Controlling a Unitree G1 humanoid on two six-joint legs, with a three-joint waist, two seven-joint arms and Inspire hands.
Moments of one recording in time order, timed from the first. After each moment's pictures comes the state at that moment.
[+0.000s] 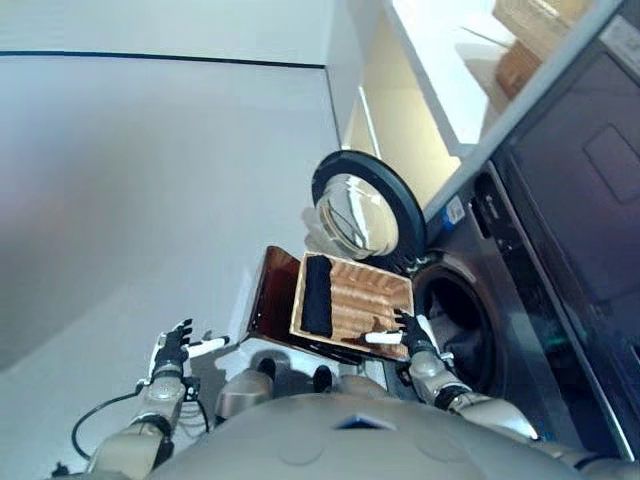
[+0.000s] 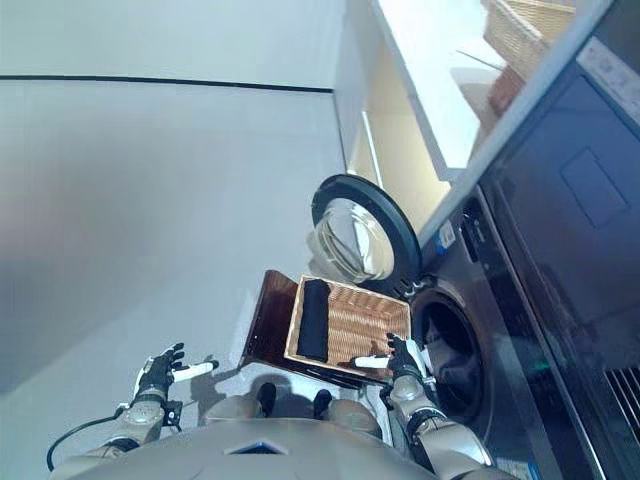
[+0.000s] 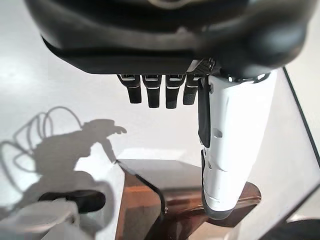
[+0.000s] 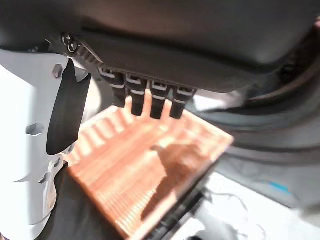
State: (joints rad) left arm 0.05 0.28 -0.06 1.27 -0.02 -0.28 0.18; right arm -0.10 -0.15 0.23 1.31 -0.08 -0.15 -0.27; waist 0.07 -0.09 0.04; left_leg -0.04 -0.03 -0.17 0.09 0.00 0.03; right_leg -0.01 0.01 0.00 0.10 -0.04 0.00
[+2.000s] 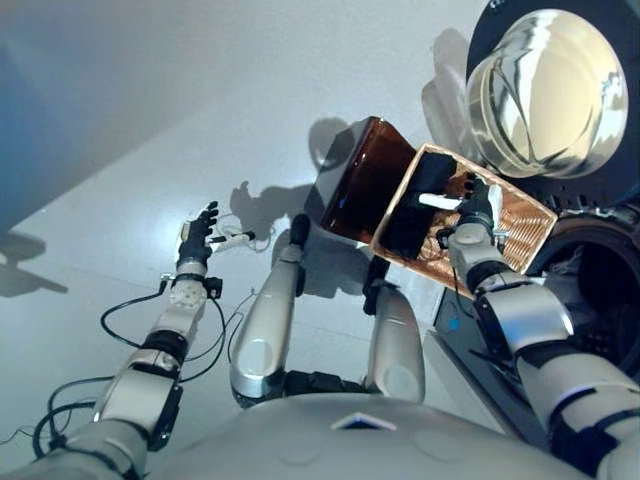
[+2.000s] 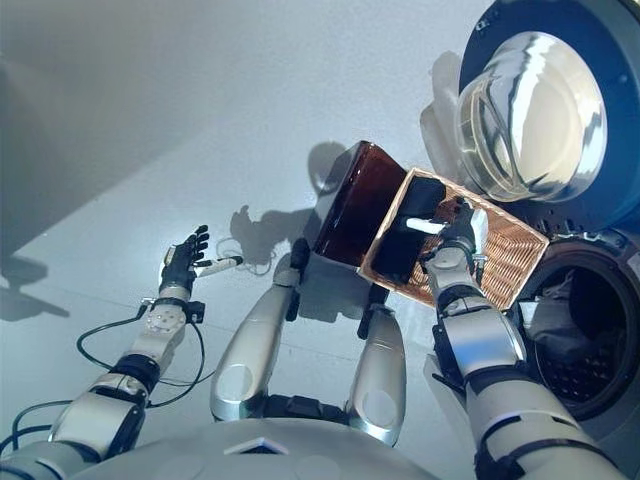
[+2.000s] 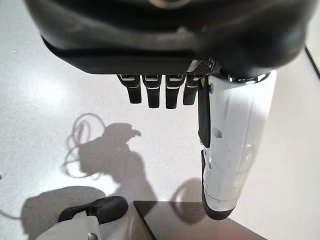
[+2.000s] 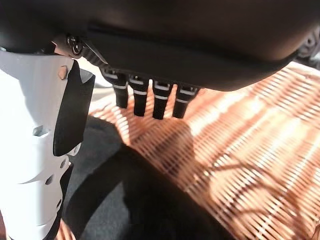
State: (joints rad) left arm -0.24 0.32 -0.22 0.97 -0.14 -0.32 0.22; right arm -0.71 -0.35 0.19 1.43 0.18 -0.13 -0.41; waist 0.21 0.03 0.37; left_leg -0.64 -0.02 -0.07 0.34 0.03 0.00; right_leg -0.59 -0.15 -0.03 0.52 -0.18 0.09
